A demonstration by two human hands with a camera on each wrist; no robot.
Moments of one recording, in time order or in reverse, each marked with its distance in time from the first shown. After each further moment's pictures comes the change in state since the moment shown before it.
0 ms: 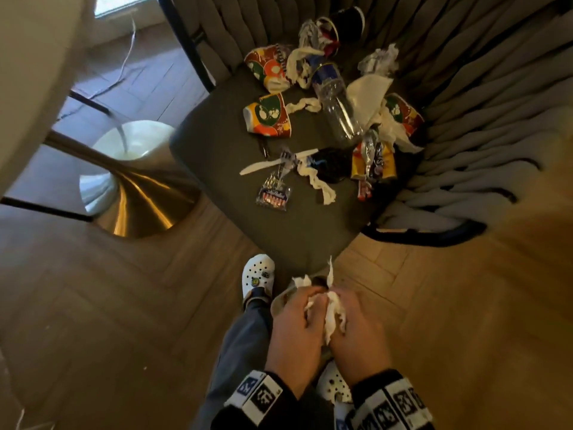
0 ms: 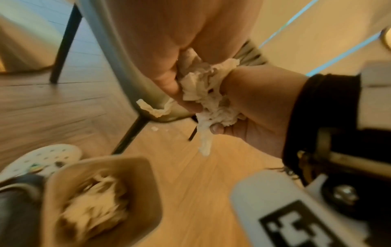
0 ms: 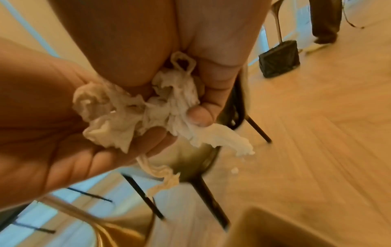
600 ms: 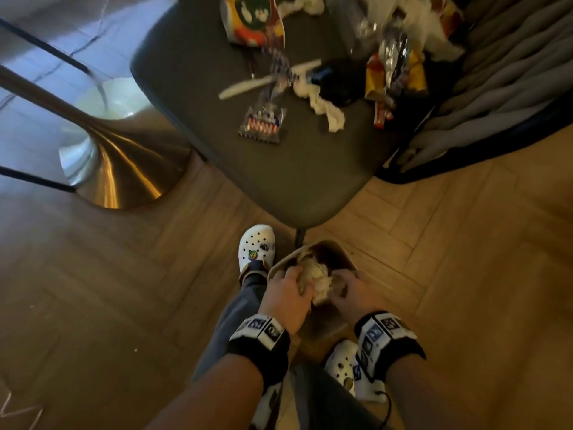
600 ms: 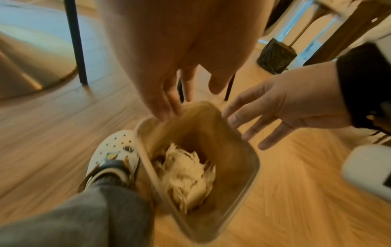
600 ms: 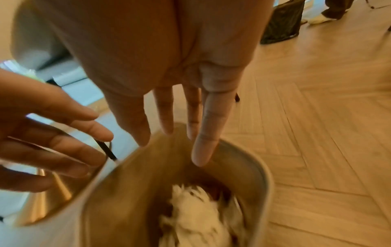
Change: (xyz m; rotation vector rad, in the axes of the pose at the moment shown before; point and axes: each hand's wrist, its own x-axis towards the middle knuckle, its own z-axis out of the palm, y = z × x) left_hand 0.078 -0.160 0.036 0.541 -0.100 -0.148; right_hand 0.093 0.173 0.110 -0.237 -0.188 0.176
